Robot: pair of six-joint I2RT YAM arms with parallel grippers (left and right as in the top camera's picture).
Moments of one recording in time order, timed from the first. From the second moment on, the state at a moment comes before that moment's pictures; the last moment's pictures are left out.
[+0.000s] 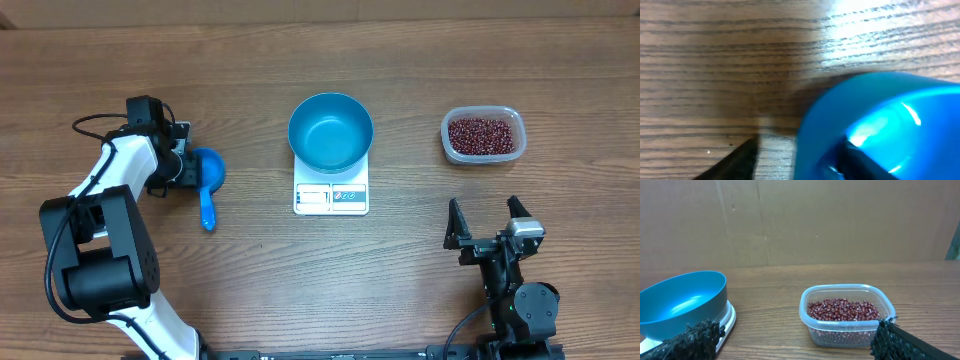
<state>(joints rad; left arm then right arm) 0.18 1.94 1.22 -0.67 0.04 0.16 0.10 0.01 0.02 -0.03 0.04 0.07</state>
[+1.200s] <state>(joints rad) 0.17 1.94 1.23 -0.66 0.04 0.16 0.10 0.01 0.02 -0.03 0.04 0.07</state>
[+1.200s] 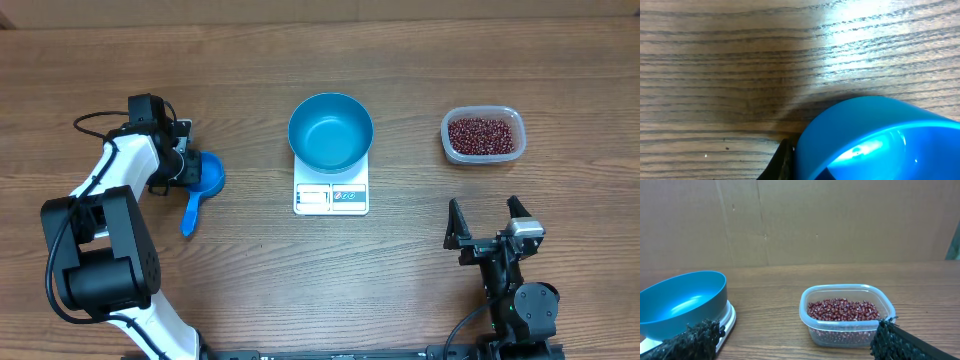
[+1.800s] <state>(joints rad) 0.17 1.94 1.24 -0.69 0.04 0.06 0.10 0.01 0.02 -0.03 0.04 0.07</state>
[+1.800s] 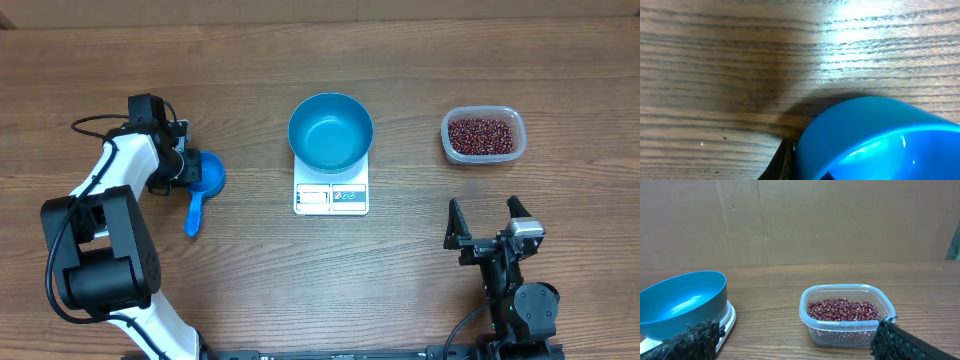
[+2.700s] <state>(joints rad) 0.17 1.52 1.25 -0.79 0.03 -0.21 0.10 0.01 0.02 -0.03 0.04 0.07</state>
